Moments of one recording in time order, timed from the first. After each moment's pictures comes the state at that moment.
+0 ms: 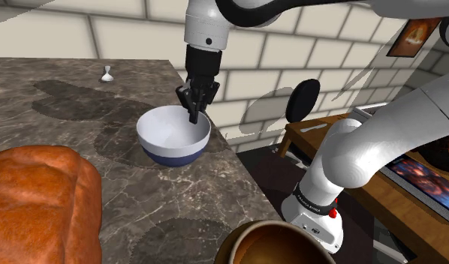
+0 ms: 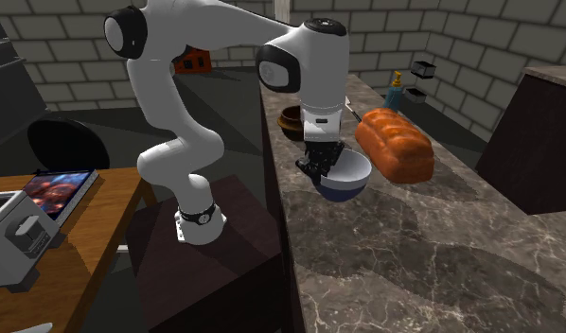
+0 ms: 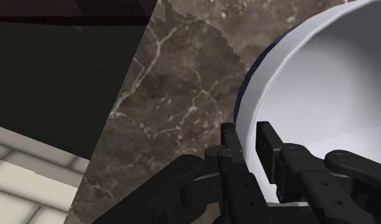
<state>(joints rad) 0.11 -0.50 0.36 -2.30 0.28 1.83 0.31</state>
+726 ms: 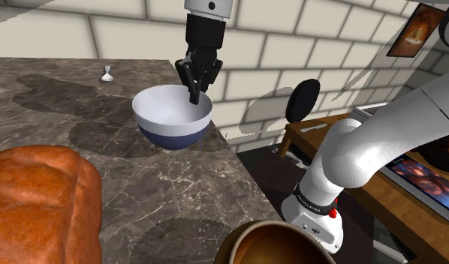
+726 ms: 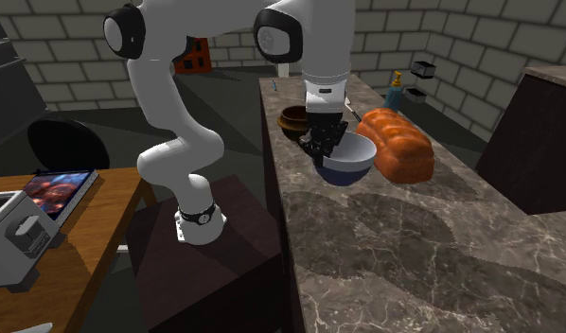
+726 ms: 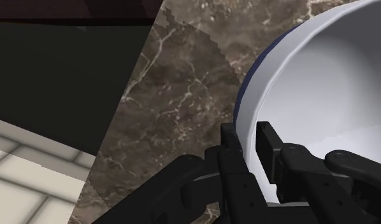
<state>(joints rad) 0.10 -0.50 0.34 -2.16 0.27 1.70 0.33</state>
